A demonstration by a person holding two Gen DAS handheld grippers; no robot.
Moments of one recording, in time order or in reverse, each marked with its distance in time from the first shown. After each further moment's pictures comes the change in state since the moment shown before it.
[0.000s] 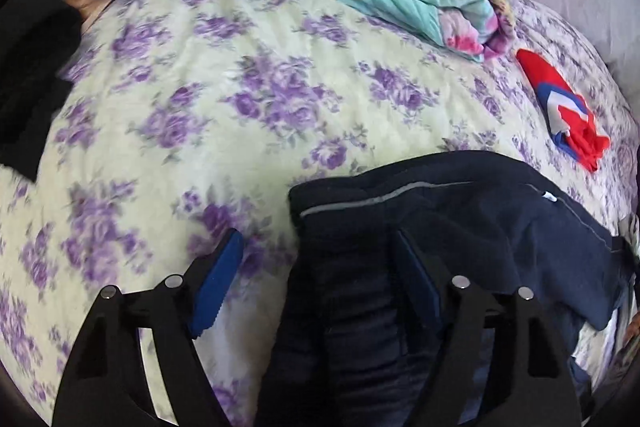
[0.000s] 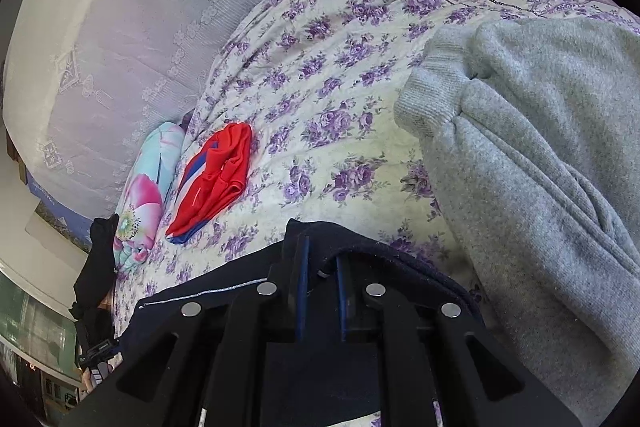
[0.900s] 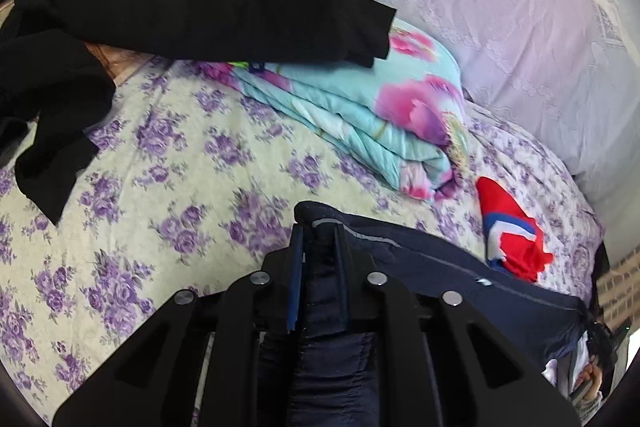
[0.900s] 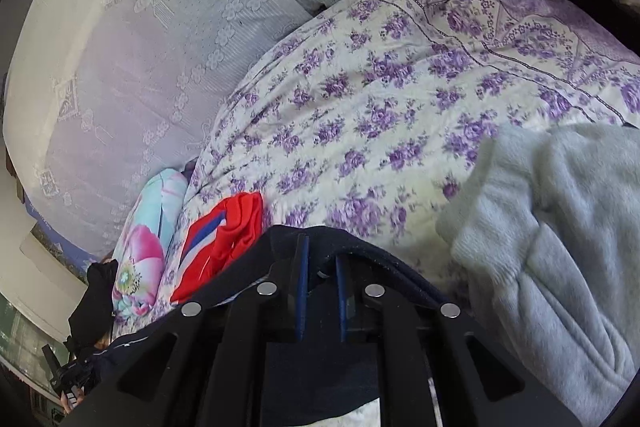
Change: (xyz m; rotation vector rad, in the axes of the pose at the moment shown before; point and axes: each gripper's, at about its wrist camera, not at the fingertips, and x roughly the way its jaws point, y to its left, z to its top) left arm -0.078 0.012 0.048 -0.215 -0.274 -0.095; right arm 0.027 0.027 0.073 -0.012 -0.140 0.003
